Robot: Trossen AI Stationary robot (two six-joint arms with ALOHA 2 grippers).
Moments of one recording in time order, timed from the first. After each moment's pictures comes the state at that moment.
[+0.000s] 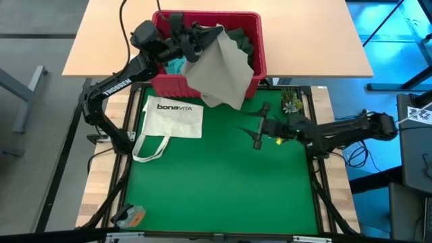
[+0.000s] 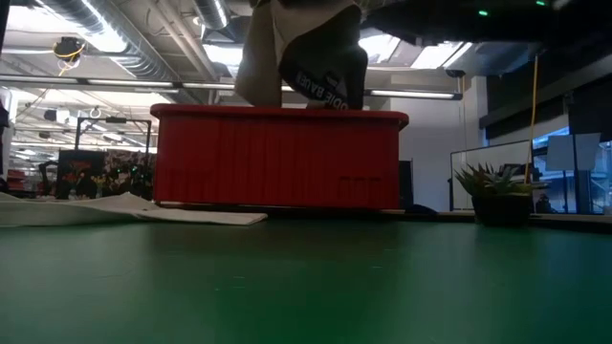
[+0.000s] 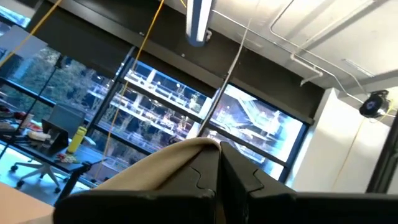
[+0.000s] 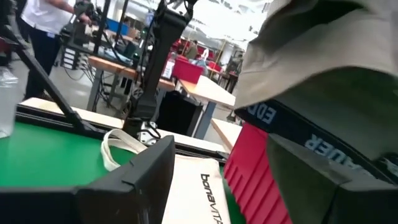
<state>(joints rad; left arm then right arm) 0.47 1.59 1.85 0.20 0.26 -0.63 -0.18 1.16 0.54 0.75 0.14 -0.39</state>
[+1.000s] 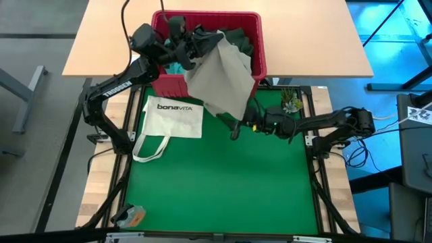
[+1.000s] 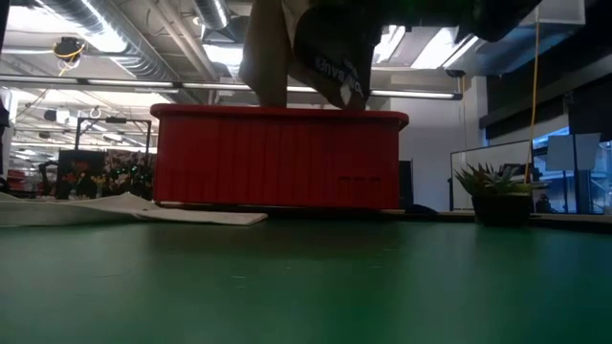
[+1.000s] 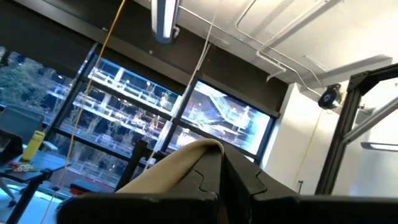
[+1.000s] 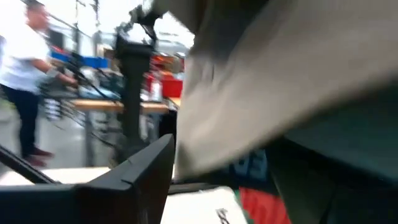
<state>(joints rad) 0.43 1.59 1.85 0.27 0.36 -0.65 -0.22 1.46 0.85 0.82 0.13 -0.12</state>
